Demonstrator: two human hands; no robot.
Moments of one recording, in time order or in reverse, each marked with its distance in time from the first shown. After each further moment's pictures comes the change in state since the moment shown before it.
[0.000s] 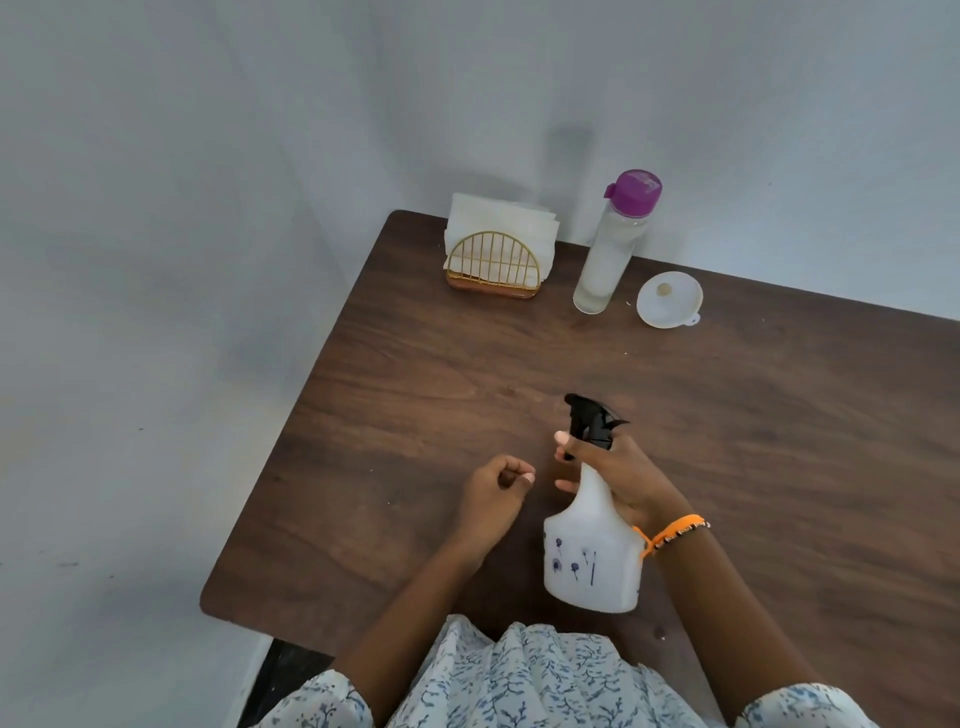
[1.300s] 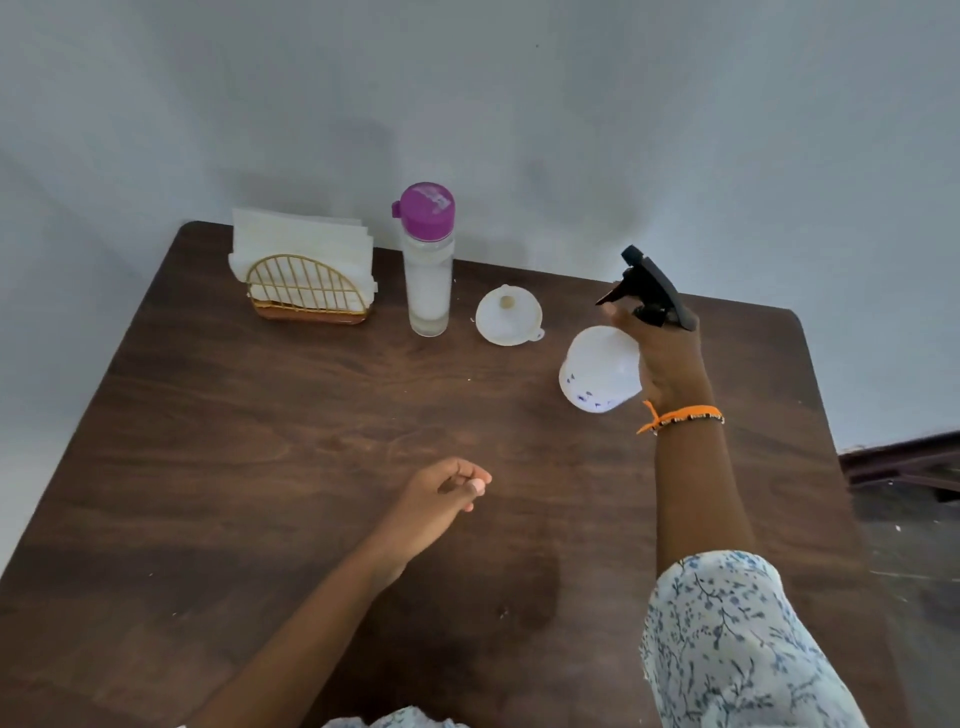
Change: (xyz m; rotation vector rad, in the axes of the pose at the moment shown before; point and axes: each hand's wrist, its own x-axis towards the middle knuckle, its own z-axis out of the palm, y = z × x) left_hand 0.055 0.087 0.088 0.048 -0.339 0.004; right_hand 0.049 -0.149 -0.190 0.002 0.439 -0.644
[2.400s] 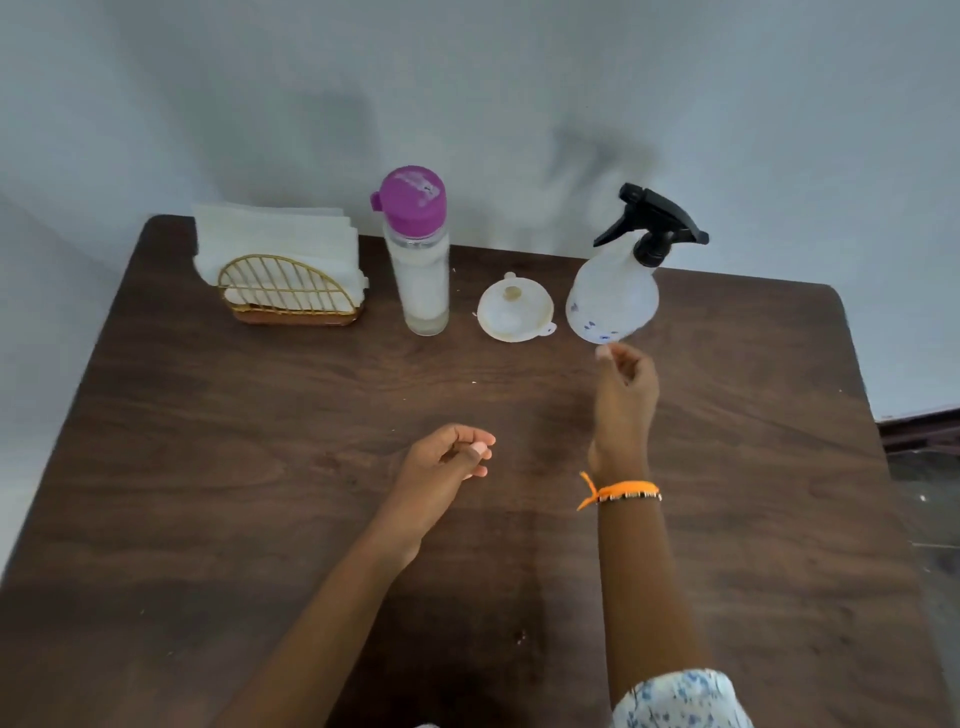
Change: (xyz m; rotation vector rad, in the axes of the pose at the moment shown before) left_hand 0.028 0.021 -0.015 -0.180 0.105 0.000; right_hand -0.032 0.066 0.055 -0.014 0.399 0.246
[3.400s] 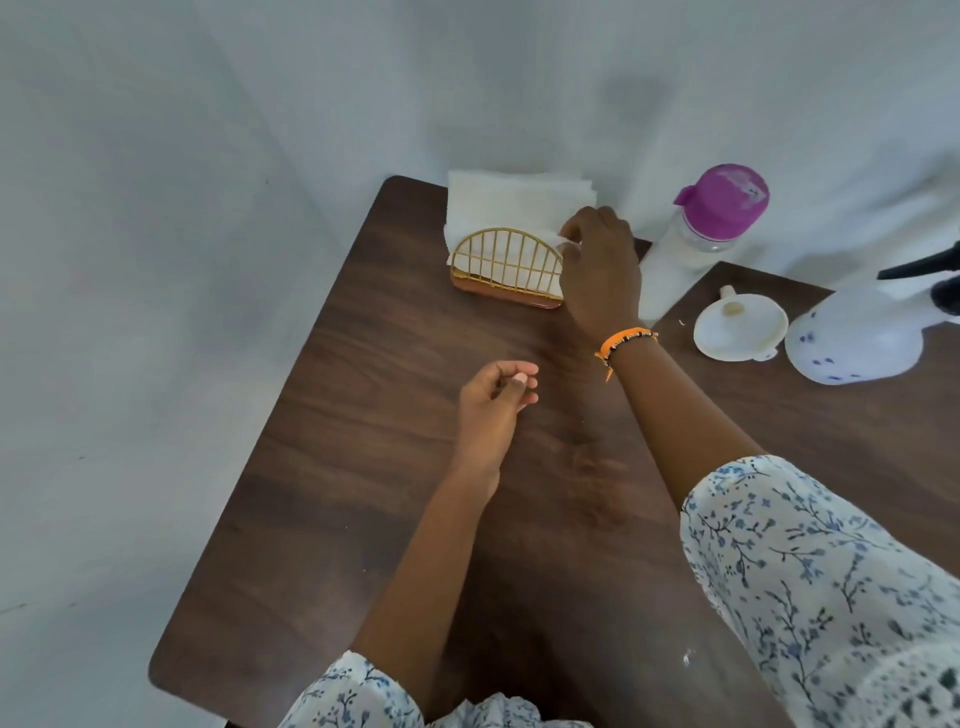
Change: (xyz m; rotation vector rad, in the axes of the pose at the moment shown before) left_hand 0.009 -0.006 -0.115 -0.402 0.414 0.107; right_hand -0.058 -0.028 0.224 -0.755 -0.506 -0.875
